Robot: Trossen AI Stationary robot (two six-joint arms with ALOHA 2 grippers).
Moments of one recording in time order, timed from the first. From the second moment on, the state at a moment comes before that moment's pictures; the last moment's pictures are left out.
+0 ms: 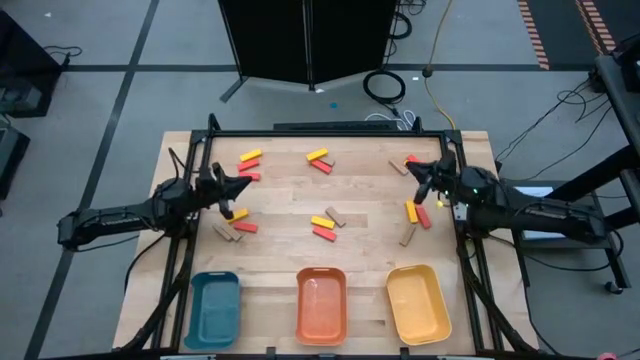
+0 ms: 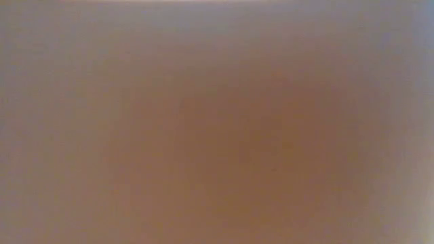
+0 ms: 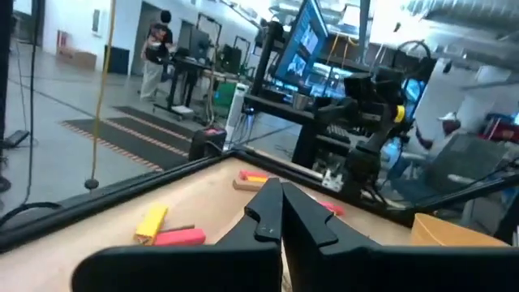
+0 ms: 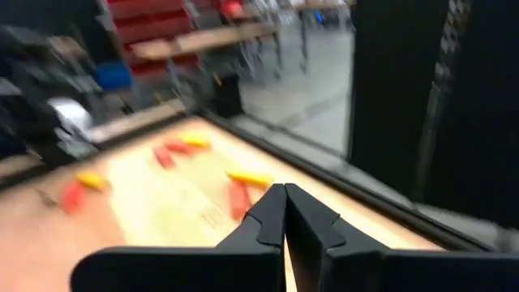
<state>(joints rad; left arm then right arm) 0.25 0.27 0.07 0.30 -0.09 -0.22 -0.26 0.47 0.38 -0.13 0.39 0.25</state>
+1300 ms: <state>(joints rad) 0.16 0.71 0.37 0.24 -0.05 0.12 -0.06 1.29 0.83 -1.04 -0.02 1.43</state>
